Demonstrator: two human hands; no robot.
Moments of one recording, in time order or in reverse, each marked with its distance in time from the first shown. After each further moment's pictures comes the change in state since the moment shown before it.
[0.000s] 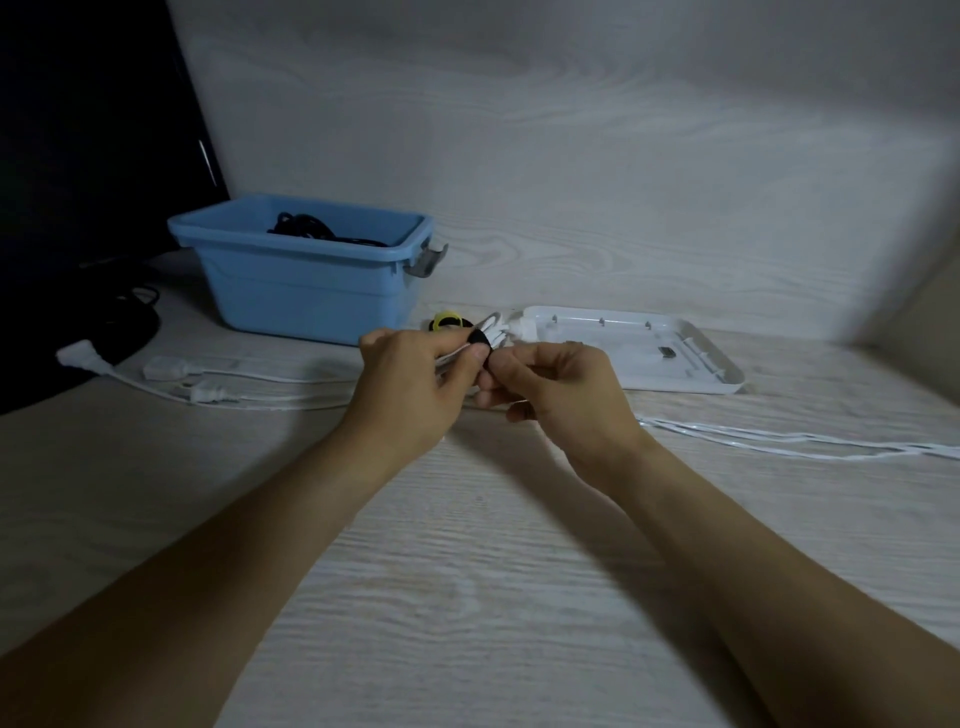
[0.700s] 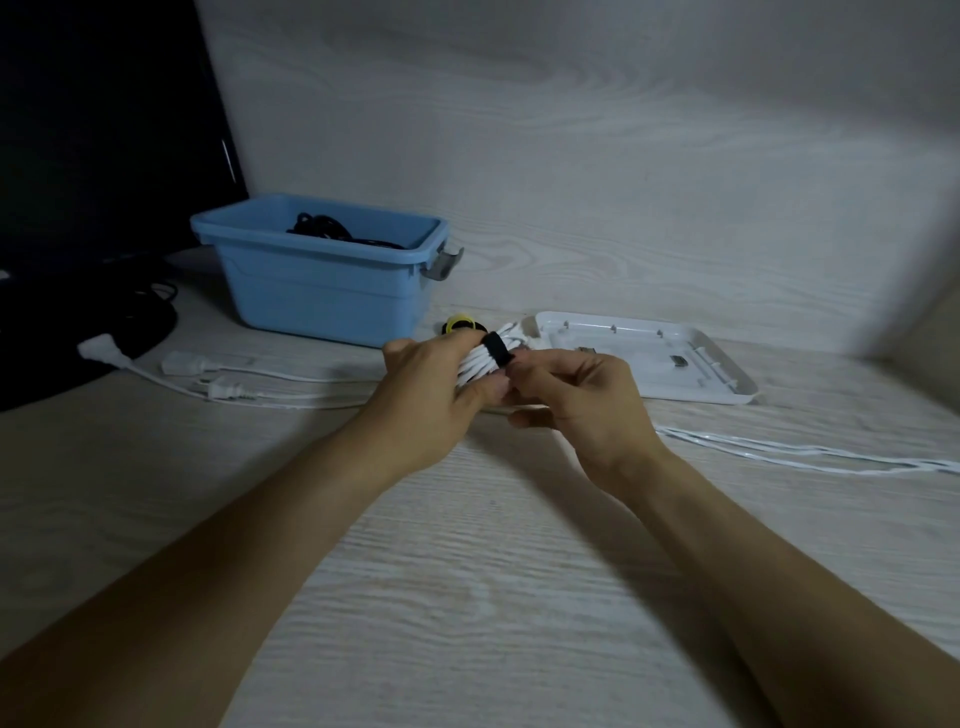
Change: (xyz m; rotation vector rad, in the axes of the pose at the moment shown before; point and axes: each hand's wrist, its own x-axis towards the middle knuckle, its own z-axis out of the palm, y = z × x) left_hand -0.005 -0.001 -0.007 -0.004 -0.204 -0.061; right_hand 0.001 0.005 -0.001 0.137 0.057 0.030
